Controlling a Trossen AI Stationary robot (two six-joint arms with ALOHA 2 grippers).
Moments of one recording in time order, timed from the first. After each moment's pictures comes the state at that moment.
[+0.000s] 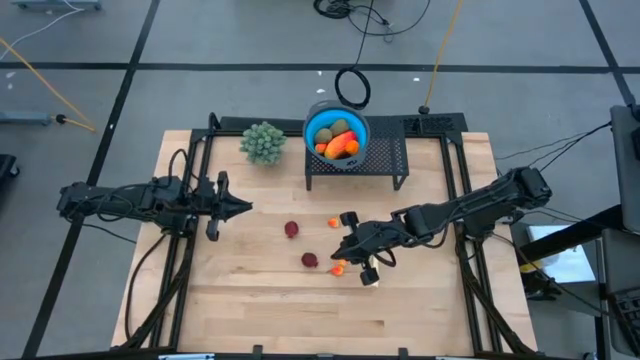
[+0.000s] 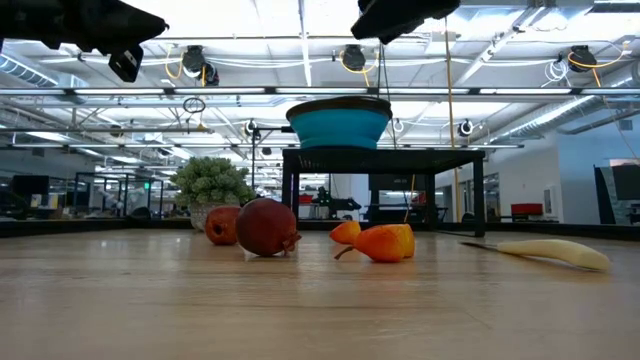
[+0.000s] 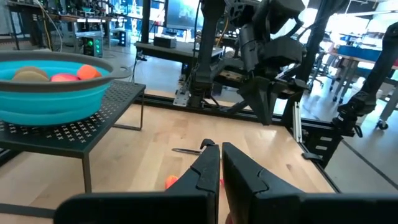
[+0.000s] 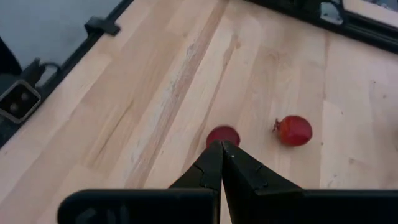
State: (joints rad) left arm -0.06 0.37 0.34 0.00 -0.02 -0.16; right arm 0.29 1.54 1.16 -0.28 0.05 -0.13
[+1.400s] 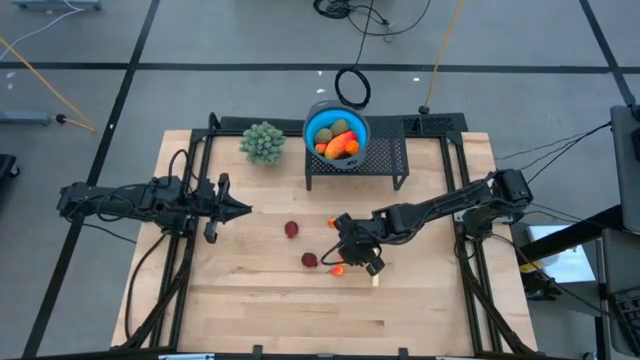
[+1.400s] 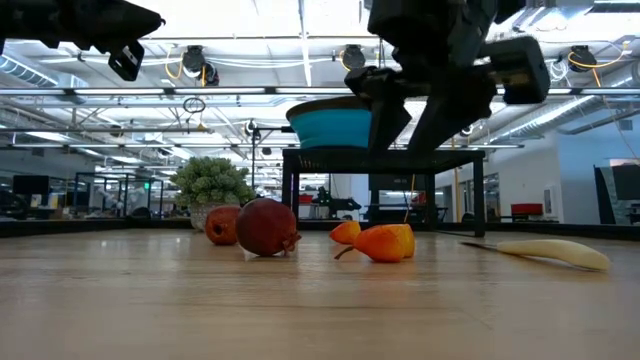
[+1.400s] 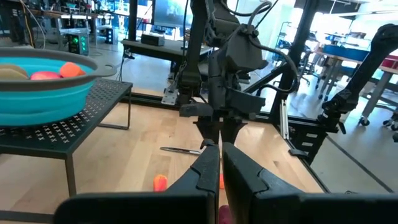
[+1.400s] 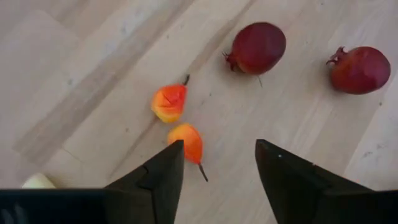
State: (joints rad) left arm -0.06 0.37 0.34 0.00 0.03 -0.17; right arm 0.19 1.68 1.13 -0.42 -0.06 -0.48
